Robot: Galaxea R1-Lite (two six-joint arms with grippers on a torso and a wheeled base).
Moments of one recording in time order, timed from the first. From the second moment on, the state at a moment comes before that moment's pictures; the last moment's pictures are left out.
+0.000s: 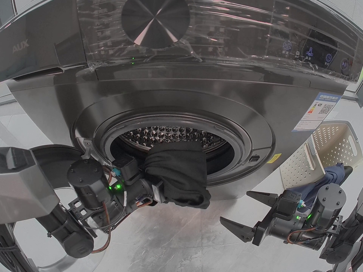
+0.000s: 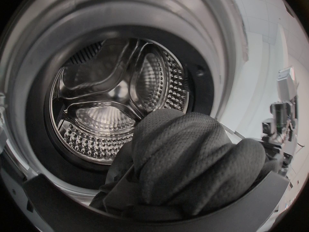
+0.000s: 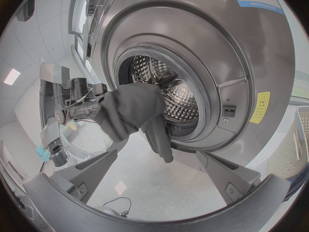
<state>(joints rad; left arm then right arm) -0.66 1.94 -0.43 -1.55 0.03 -0.05 0.78 1.79 -0.09 -1.54 0.01 0.11</state>
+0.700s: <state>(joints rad) -0.60 2.23 -0.92 -1.55 0.18 -0.12 0.82 1.80 -0.10 -1.53 -0.17 0.15</state>
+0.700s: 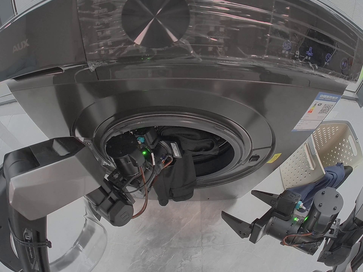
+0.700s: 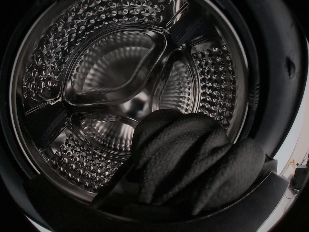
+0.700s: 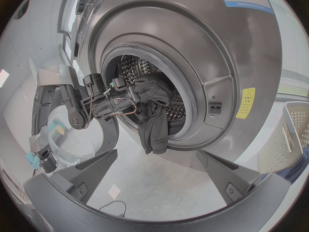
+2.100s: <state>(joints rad) -0.53 2.46 -1.43 -1.16 0.26 -0.14 0.84 1.83 -0.11 -1.54 -0.16 0.16</state>
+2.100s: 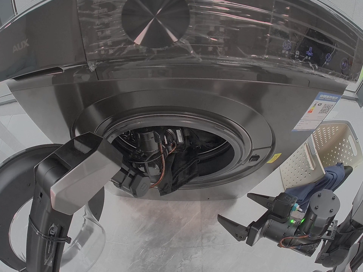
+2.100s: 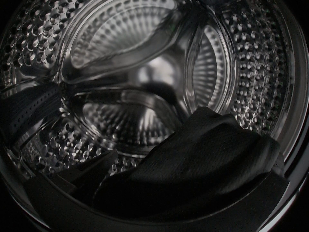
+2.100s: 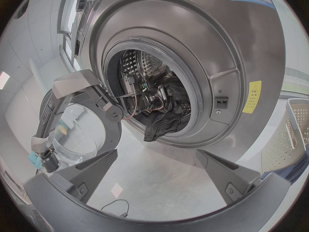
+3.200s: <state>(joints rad) -0.54 2.50 -1.53 -1.06 0.30 -0.16 0.84 1.84 -0.12 -1.54 -0.16 0.16</state>
